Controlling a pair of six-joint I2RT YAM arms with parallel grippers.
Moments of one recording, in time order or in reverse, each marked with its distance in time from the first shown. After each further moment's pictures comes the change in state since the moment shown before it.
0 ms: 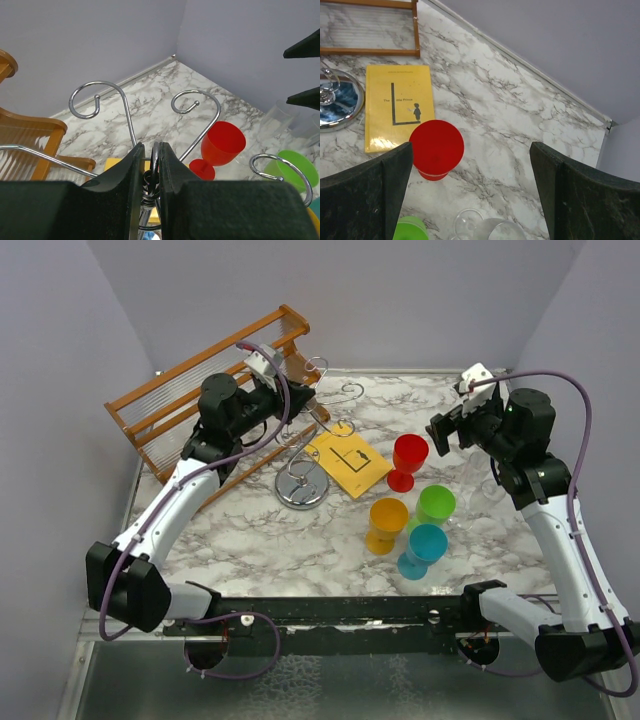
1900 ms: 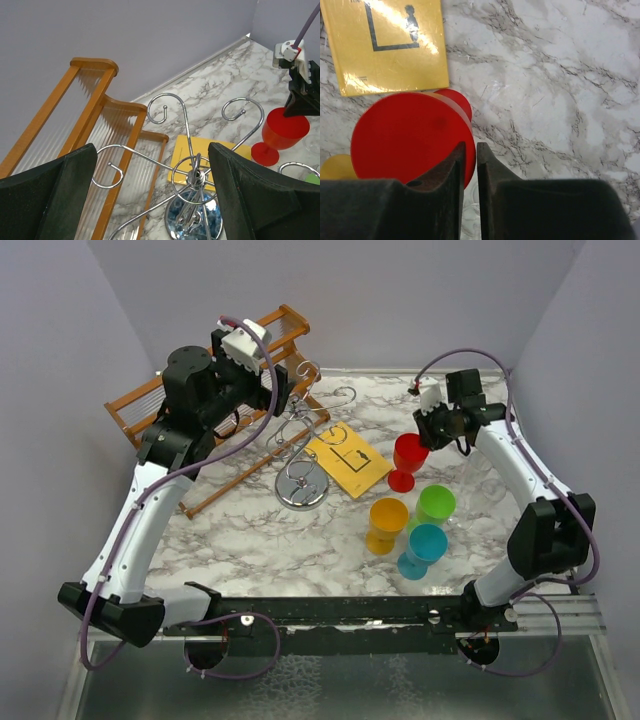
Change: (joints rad) left arm -0.005 -0.089 0.369 -0.595 -0.268 0.319; right arm 0.007 0.543 0.174 -0.264 0.017 -0.040
